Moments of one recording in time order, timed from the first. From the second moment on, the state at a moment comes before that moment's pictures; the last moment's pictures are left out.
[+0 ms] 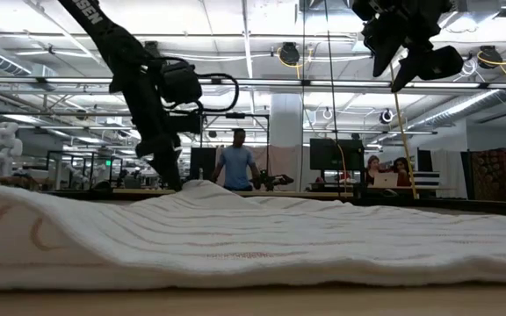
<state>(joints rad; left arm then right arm) 0.48 1.57 0.83 -0.35 0.01 0.34 -0.18 1.20 1.15 -1.02 -0.12 0.98</state>
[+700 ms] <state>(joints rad) 0.49 1.52 0.91 -0.48 -0.04 0.10 -0.51 1.54 1.15 -0.88 -0.16 0.86</state>
